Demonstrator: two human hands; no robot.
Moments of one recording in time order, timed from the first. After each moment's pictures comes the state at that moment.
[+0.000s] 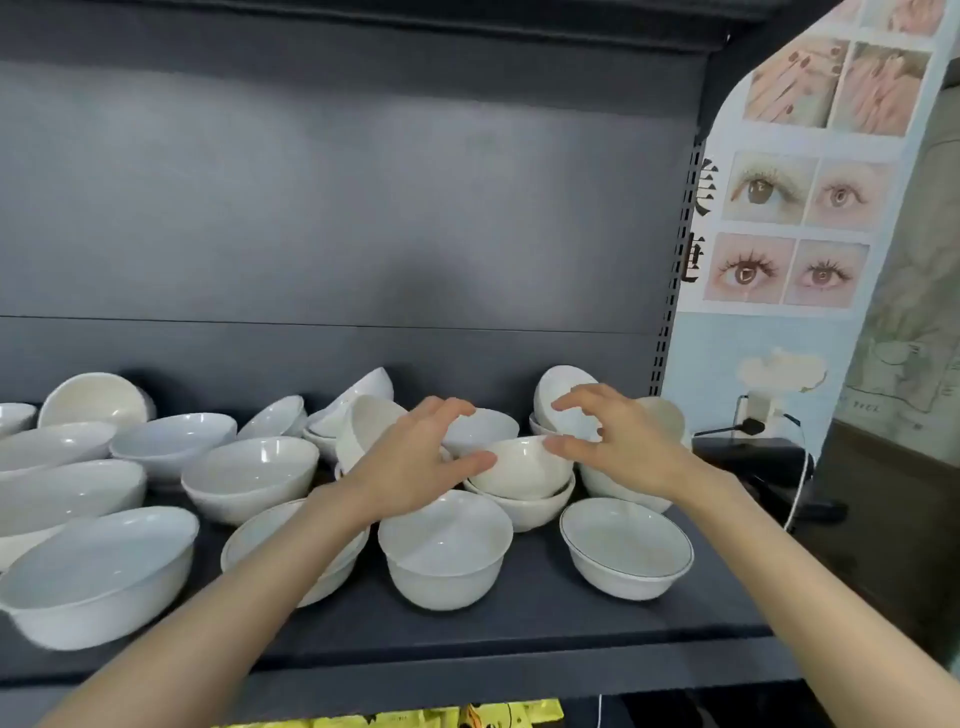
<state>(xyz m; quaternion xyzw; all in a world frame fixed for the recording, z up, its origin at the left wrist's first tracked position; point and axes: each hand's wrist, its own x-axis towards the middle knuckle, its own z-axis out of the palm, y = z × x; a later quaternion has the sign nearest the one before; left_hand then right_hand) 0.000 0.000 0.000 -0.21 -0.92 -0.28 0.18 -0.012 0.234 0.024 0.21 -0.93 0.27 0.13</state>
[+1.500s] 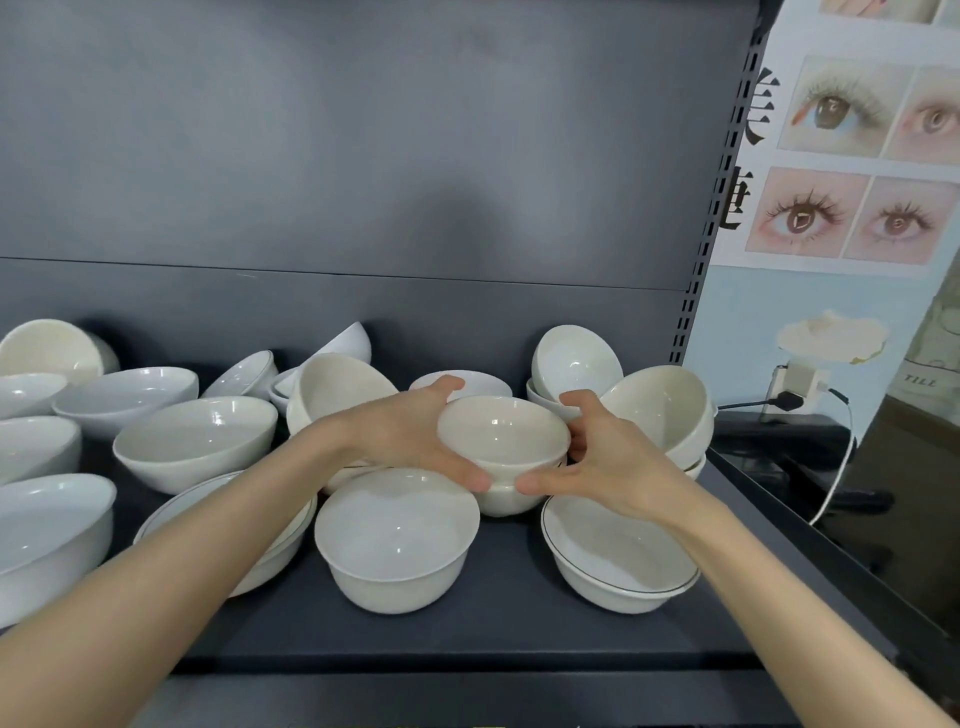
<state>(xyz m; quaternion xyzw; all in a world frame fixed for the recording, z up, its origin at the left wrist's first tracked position) -0.049 0.020 0.000 -0.14 -0.94 -0.30 -0.10 -0.032 0.240 -0.013 0.17 -0.91 0.37 0.02</state>
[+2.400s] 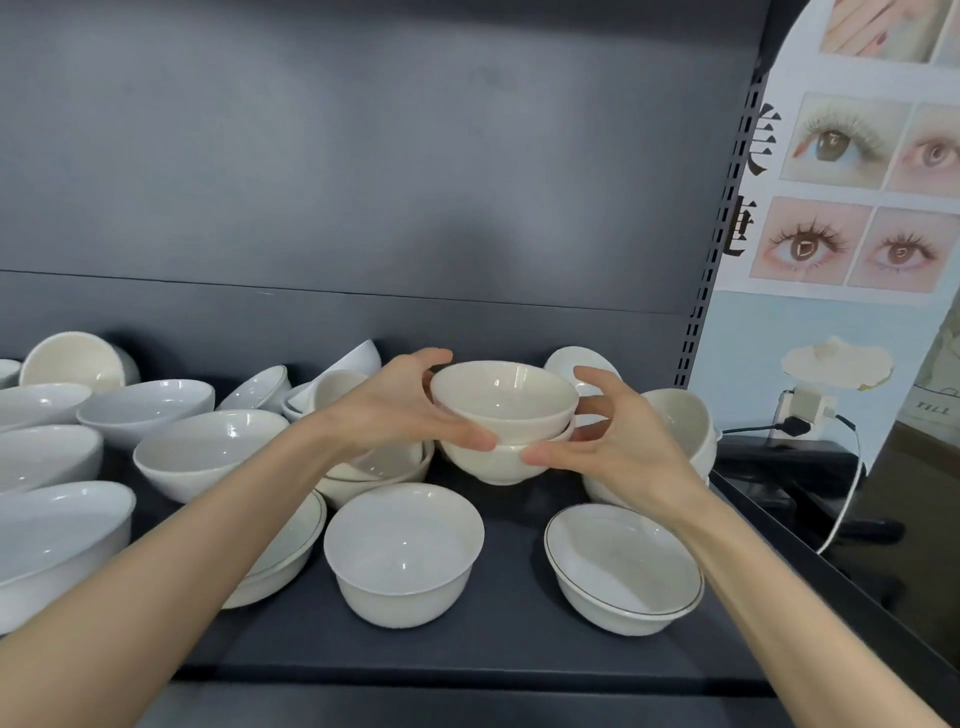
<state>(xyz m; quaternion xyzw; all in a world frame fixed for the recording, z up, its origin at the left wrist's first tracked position) -0.034 0.018 0.027 -0.11 -0.87 -0.48 0.04 -0.031 0.238 0.007 0.15 -0.85 0.49 0.10</state>
